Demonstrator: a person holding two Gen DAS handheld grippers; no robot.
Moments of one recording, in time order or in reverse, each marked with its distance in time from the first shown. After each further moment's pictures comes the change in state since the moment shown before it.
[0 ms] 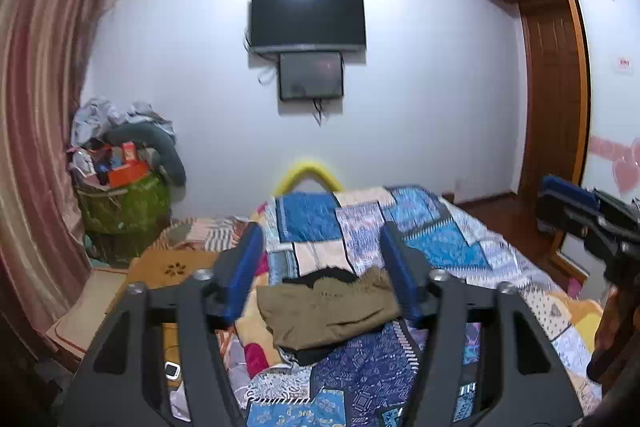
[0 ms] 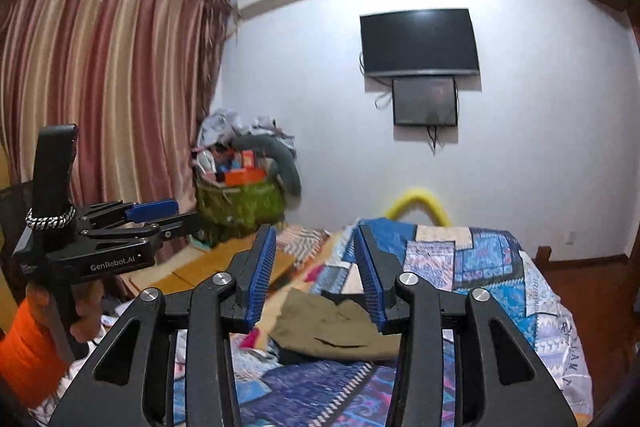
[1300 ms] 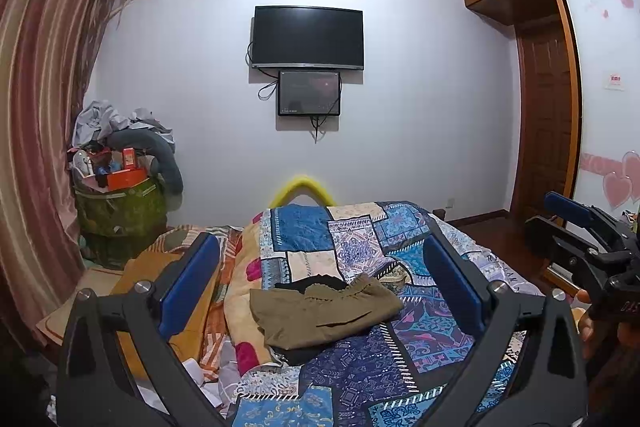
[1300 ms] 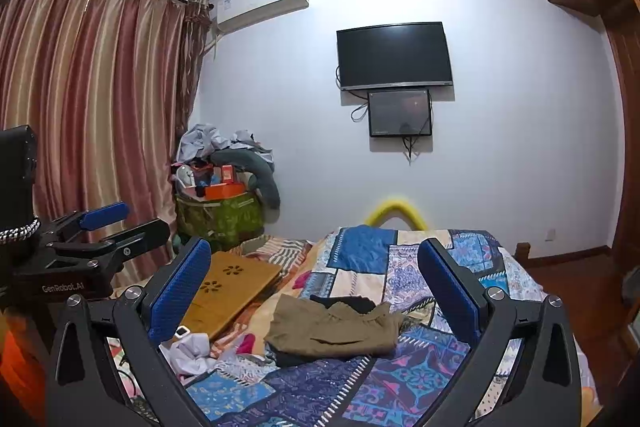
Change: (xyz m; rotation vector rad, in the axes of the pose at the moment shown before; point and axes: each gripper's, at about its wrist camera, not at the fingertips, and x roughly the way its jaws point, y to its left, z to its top) left arm -0.031 0.000 -0.019 -0.029 -0.049 -0.029; right arm -0.024 0.016 -0.009 0.030 -0.030 -0.101
